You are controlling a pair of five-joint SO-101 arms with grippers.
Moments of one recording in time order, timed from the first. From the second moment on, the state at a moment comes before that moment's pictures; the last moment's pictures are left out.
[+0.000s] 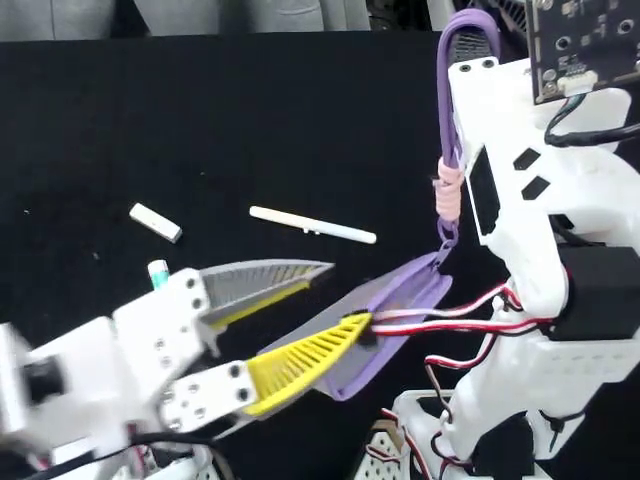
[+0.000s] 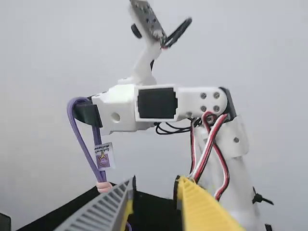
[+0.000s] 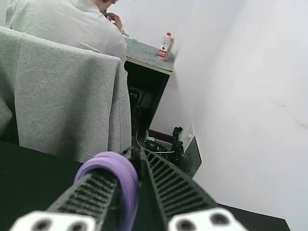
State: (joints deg) left arm 57.1 -77.8 23.5 50.8 1.3; right arm 0.4 -23.0 -37.1 73.9 17.9
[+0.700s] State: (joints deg) left arm 12.0 -73.8 43.7 27.4 40.7; right arm 0.4 -23.0 -37.1 73.9 17.9
